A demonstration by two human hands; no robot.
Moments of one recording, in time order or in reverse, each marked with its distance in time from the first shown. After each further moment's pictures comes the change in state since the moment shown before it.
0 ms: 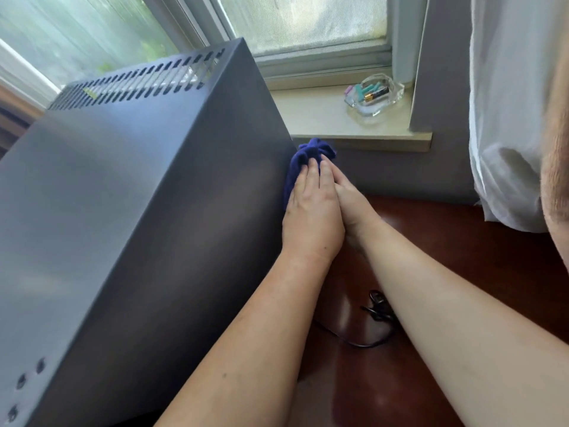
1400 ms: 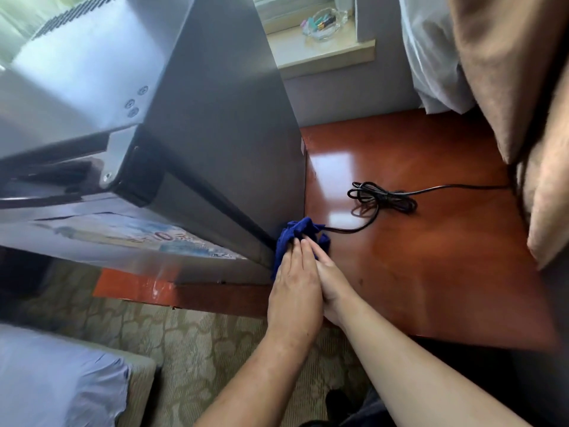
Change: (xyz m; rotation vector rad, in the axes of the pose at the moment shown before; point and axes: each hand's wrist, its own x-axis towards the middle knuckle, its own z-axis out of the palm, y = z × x) left_hand -0.321 -0.097 0.074 -0.065 -0.244 0.179; right_hand -0.268 0.250 0.029 0.176 0.223 0.186
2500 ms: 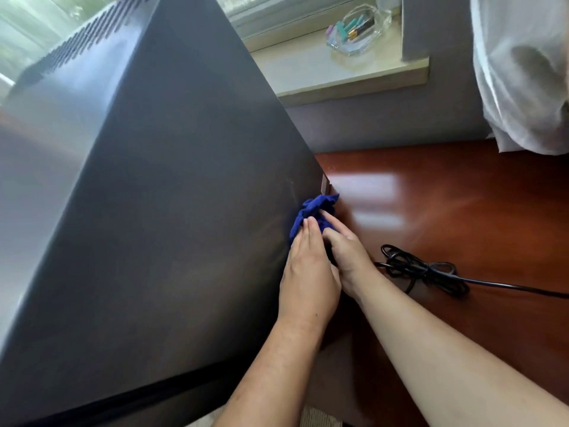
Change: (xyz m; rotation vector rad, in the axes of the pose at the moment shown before) left_hand 0.195 0.022 -0.046 -0.137 0.107 -0.209; right_hand 0.186 -0.137 0.008 -0.001 0.005 -0.018
